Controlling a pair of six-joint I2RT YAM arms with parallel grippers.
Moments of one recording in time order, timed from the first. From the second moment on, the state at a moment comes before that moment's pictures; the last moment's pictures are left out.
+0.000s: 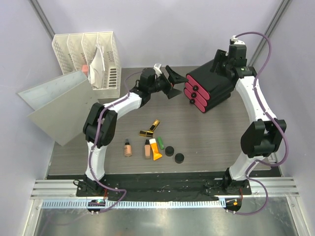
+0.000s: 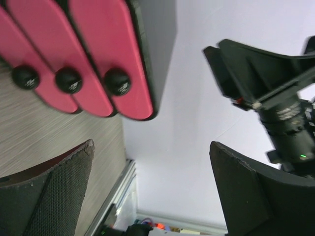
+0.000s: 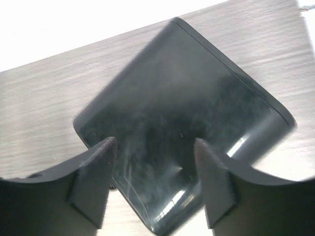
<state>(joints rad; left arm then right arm) -0.55 2.06 1.54 0.31 0.54 -1.34 0.07 1.71 1.69 -0.50 0.06 0.30</state>
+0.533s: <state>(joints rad) -0.56 2.24 1.71 0.40 0.52 -1.45 0.04 1.88 1.74 -0.50 -0.13 0.32</state>
